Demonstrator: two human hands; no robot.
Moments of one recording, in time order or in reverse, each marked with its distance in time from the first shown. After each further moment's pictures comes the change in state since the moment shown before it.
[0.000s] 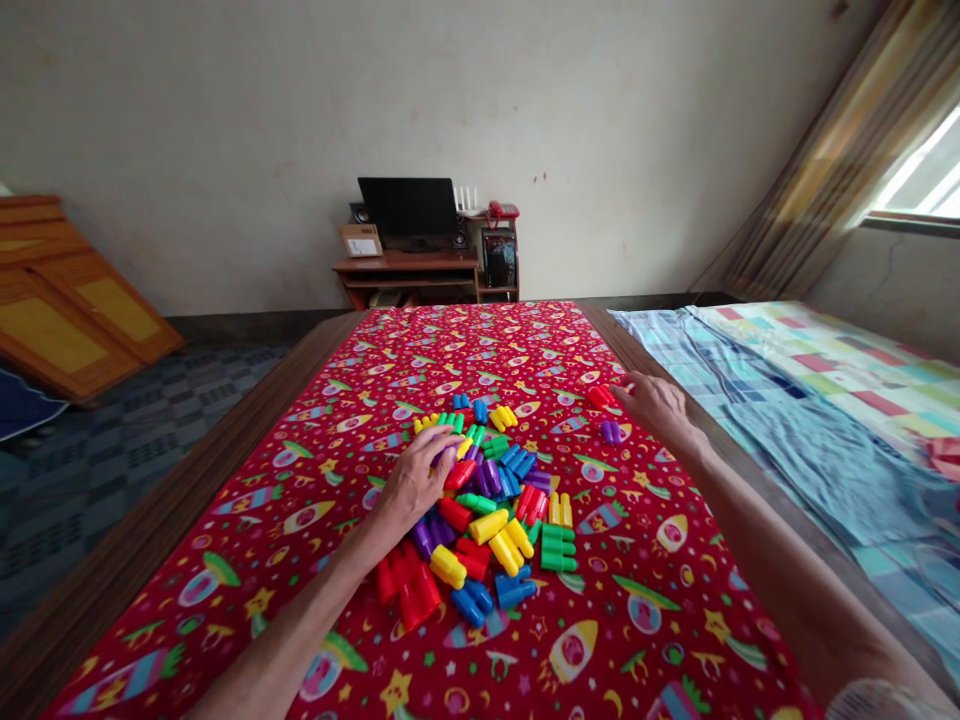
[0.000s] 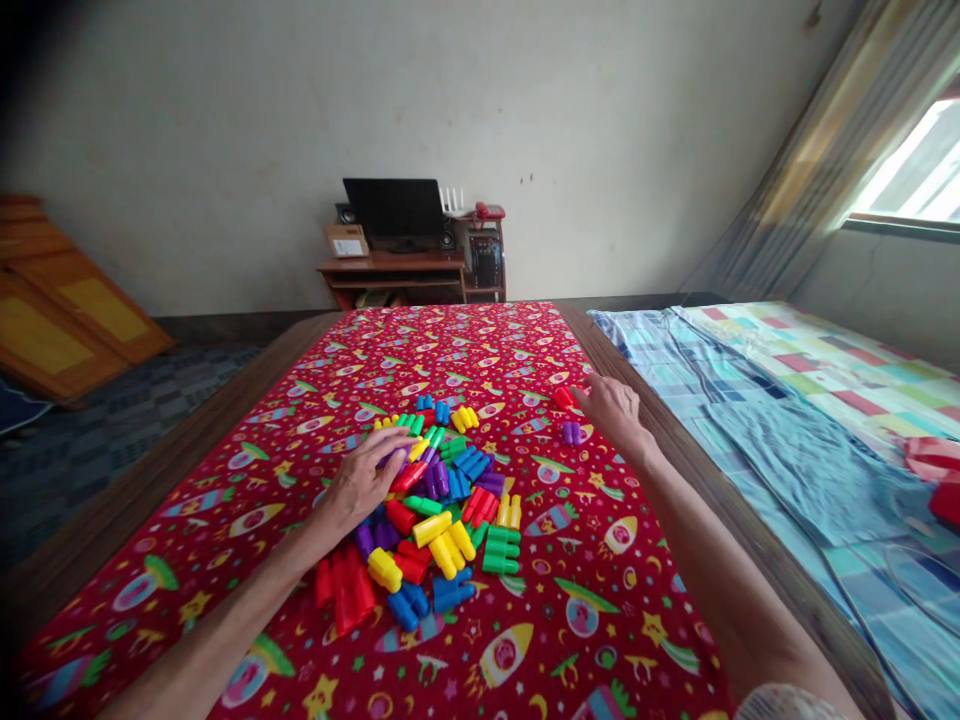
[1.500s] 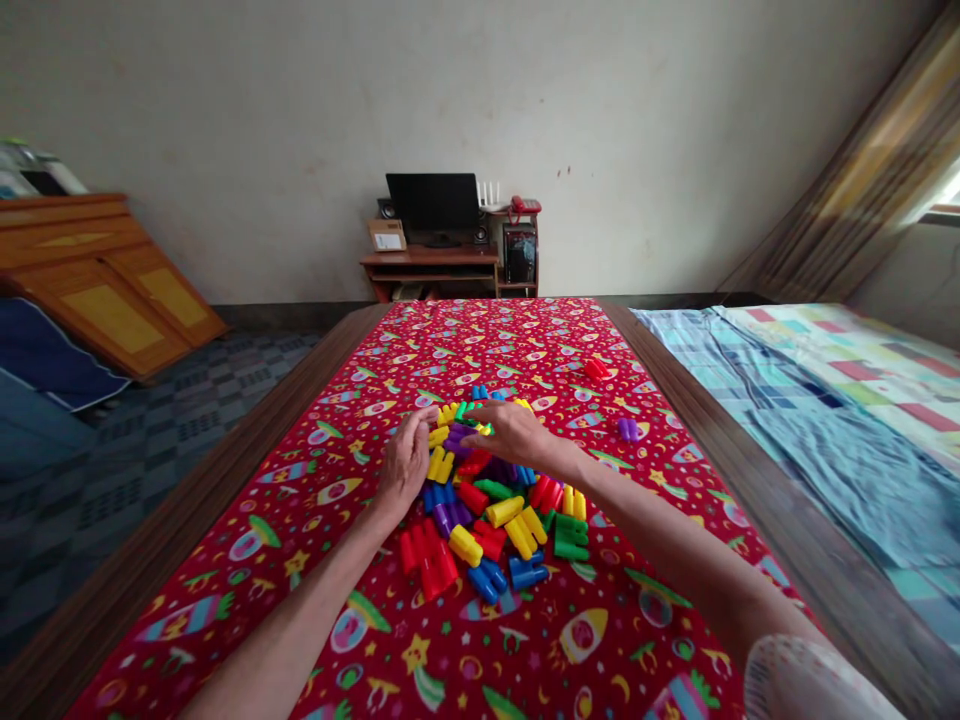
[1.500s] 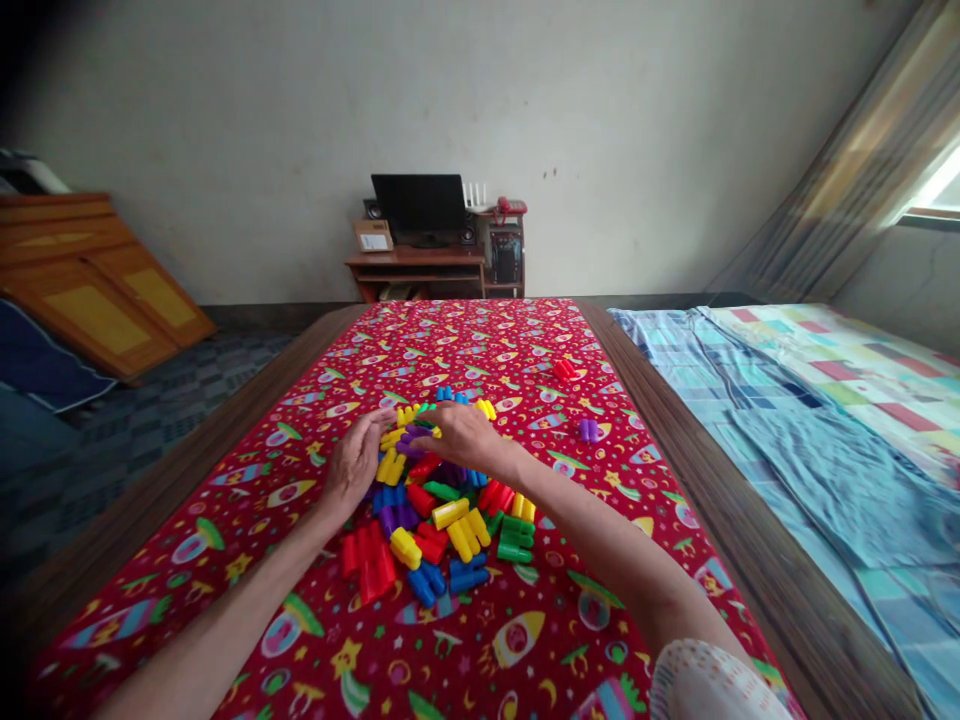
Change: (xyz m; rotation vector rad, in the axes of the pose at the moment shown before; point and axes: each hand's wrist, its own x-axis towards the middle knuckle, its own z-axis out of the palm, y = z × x) left_hand -0.013 -0.015 -0.020 -0.082 0.189 -0.315; right_hand -0.043 -0.199 -0.001 0.504 -0.128 -0.808
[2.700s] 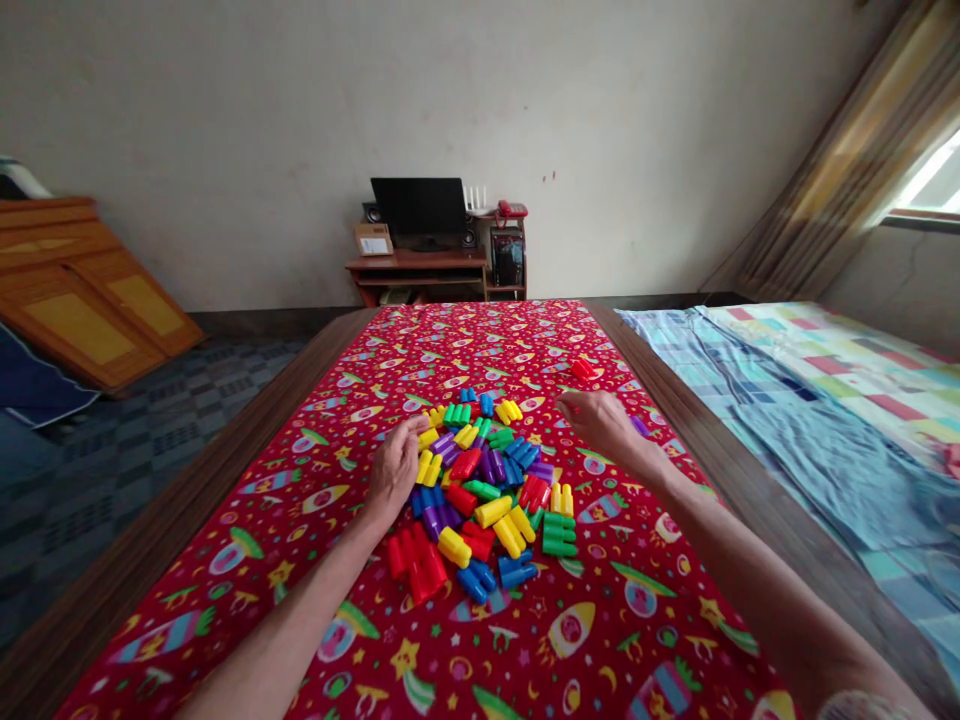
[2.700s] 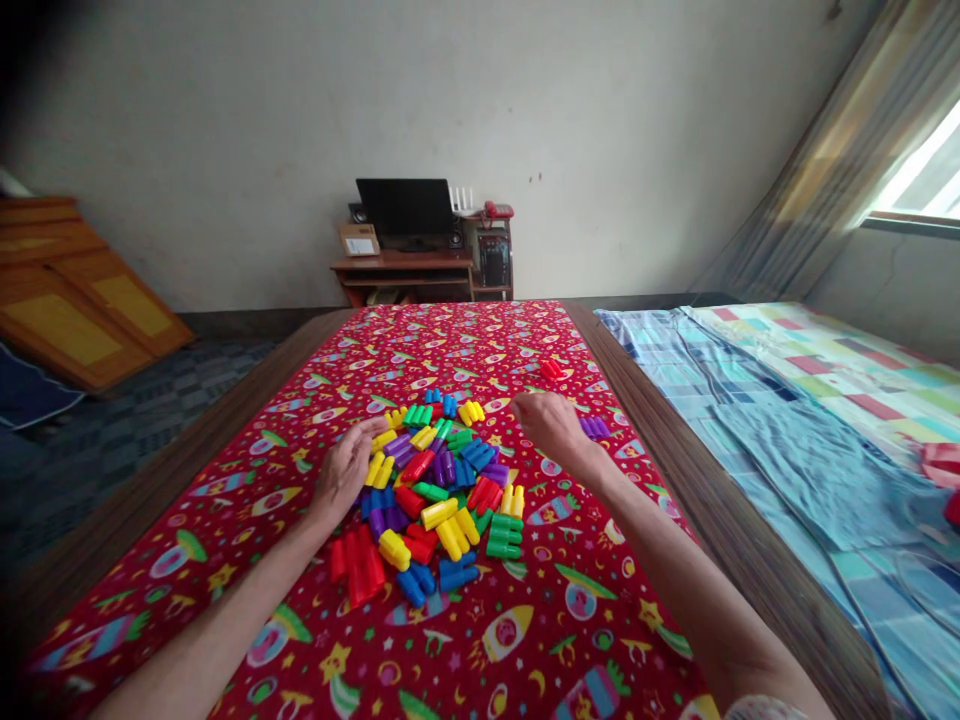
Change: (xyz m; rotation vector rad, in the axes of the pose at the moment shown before) left_hand -0.003 -0.010 0.007 -0.082 -0.046 -0.176; right_hand -0.078 0.052 -0.069 -0.388 0.016 0.444
